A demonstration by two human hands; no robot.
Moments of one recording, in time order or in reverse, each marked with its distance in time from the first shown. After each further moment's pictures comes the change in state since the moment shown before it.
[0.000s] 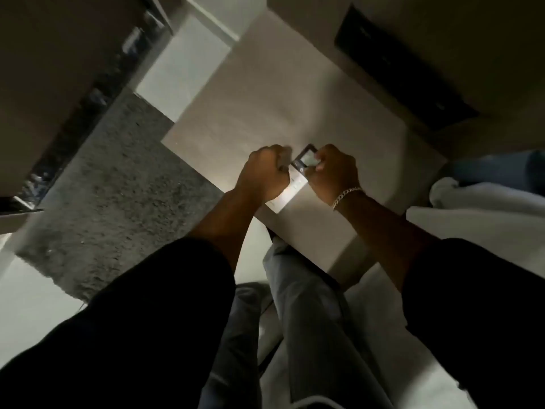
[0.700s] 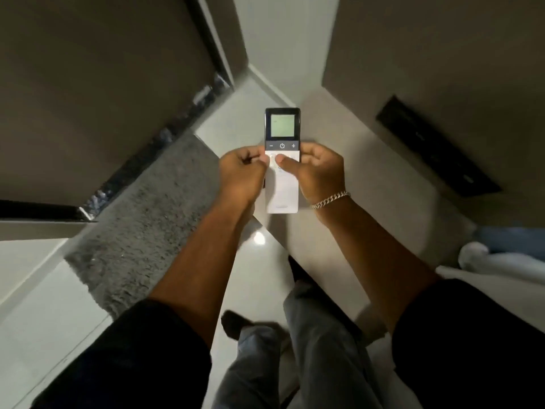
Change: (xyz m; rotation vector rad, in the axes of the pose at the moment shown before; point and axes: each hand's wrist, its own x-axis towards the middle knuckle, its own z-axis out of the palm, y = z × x) left_hand -0.032 0.017 -0.135 -0.808 0.418 -0.252; right_hand -0.033 -0.153 -0.005 0.699 -0.094 -0.119
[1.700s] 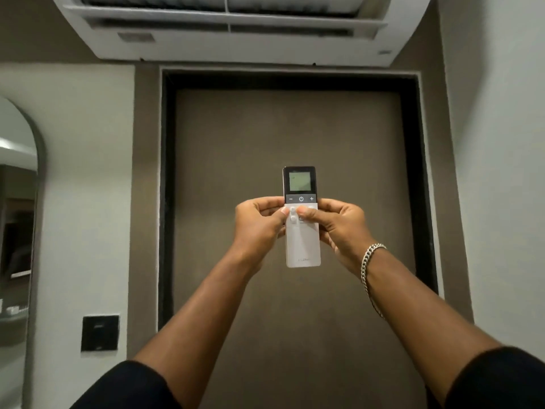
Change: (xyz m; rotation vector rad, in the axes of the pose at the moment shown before) left_hand -0.380 0.557 -0.439 -0.170 0.536 1.318; right_hand -0.414 -0.658 0.228 0.371 -0.941 -1.153
